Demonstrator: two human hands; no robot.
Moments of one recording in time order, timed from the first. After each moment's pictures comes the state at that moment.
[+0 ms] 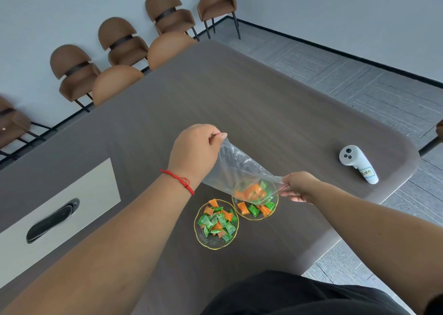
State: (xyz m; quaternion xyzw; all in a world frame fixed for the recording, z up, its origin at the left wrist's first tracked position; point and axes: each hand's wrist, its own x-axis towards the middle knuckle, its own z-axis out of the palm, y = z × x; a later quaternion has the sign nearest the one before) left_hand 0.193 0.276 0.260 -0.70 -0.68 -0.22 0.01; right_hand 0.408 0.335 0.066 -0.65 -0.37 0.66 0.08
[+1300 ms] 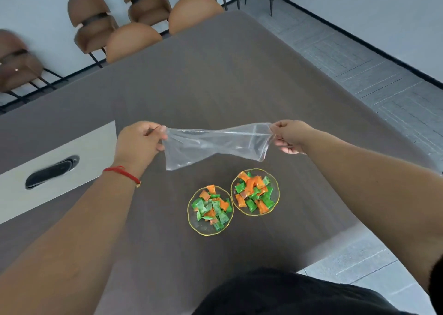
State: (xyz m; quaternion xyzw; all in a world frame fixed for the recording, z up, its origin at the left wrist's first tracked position) left_hand 0.077 0.247 0.230 -0.38 -0.84 -0.36 -0.16; right_hand 0.355 0.438 0.127 -0.57 -0.50 0.65 0.10
